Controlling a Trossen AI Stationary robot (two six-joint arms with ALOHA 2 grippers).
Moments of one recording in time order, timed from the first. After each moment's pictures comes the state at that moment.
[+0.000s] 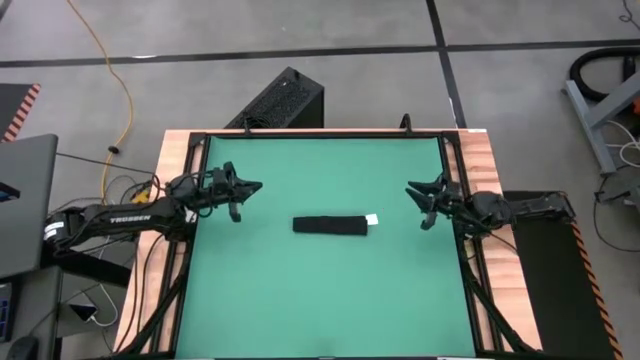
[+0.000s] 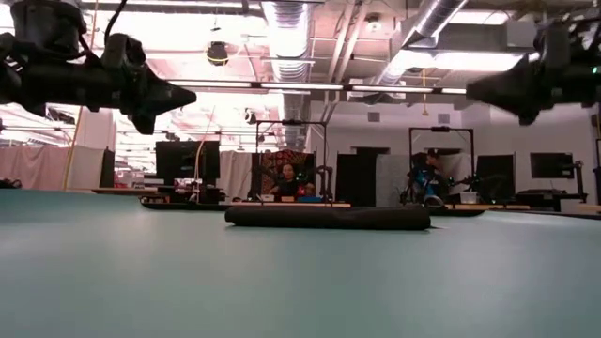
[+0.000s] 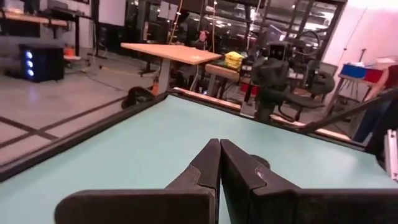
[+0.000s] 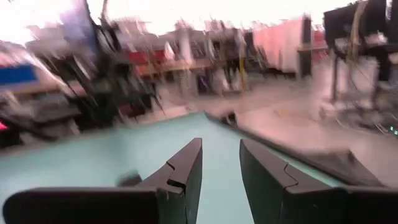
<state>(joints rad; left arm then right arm) 0.42 0.64 0.01 0.76 0.15 -0.24 0.13 0.00 0.01 0.12 0.59 0.07</state>
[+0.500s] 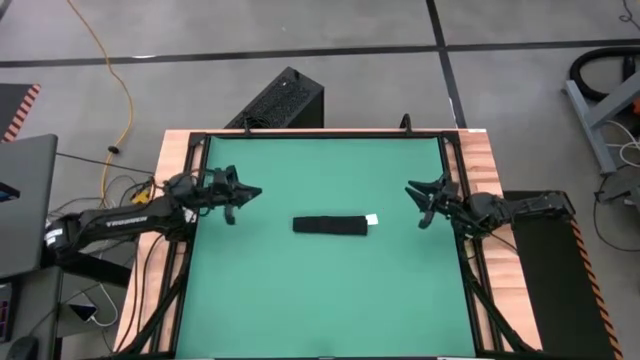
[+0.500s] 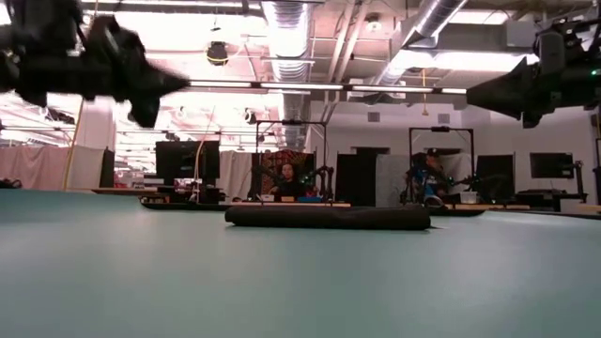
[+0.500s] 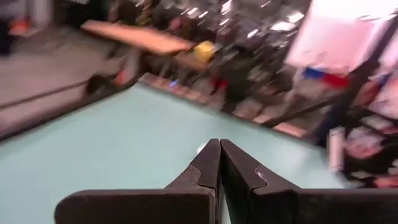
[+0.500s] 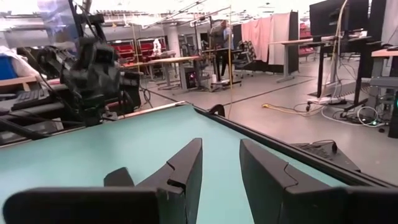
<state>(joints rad) 0.45 0.55 0.05 0.62 0.30 -0.35 0.16 0.02 0.01 0.09 0.68 0.08</state>
